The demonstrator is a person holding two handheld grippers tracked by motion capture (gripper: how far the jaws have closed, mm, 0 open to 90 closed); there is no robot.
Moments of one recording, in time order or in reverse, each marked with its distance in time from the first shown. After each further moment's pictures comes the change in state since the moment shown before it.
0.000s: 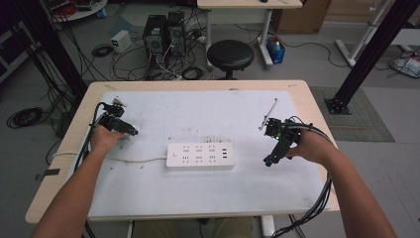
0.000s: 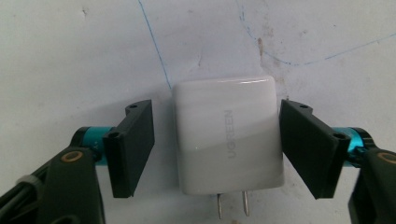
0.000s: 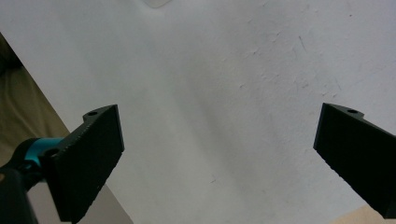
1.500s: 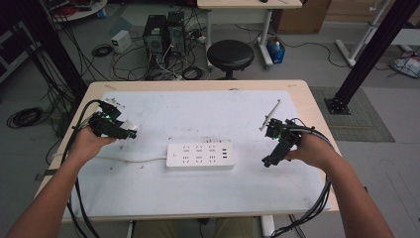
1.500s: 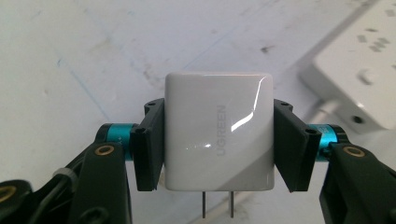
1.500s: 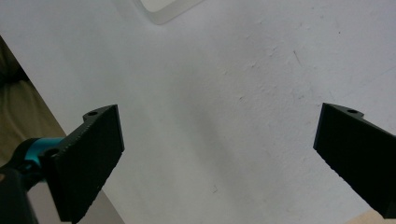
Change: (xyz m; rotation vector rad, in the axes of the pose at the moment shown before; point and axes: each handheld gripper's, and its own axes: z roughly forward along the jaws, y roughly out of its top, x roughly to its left) left arm -0.044 -0.025 -0.097 -0.191 -0.174 0.367; right arm 0.009 -0.004 -0.004 -0.071 -0.032 -0.010
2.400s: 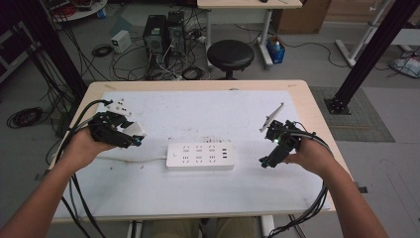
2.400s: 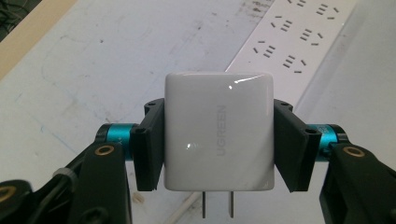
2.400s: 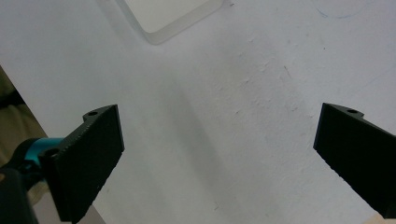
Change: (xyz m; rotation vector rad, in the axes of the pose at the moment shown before) left arm -0.050 0.016 -0.037 -0.048 -0.064 0.240; right arm 0.010 -0.006 0.000 -0.096 -0.055 0.028
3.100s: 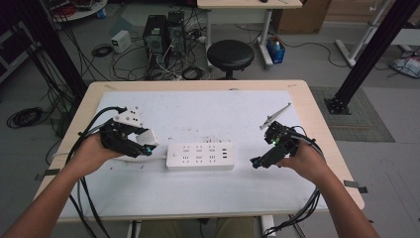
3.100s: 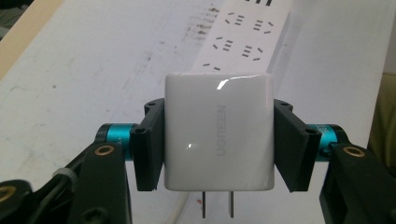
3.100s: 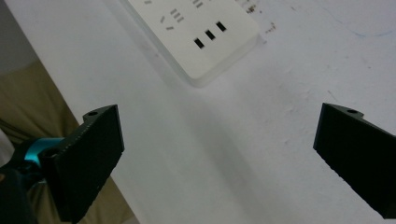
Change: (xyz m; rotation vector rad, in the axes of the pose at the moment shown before) left arm -0.031 0.012 0.007 -0.060 -0.113 0.145; right arm 0.012 0.000 -0.003 -0.160 0.142 0.171
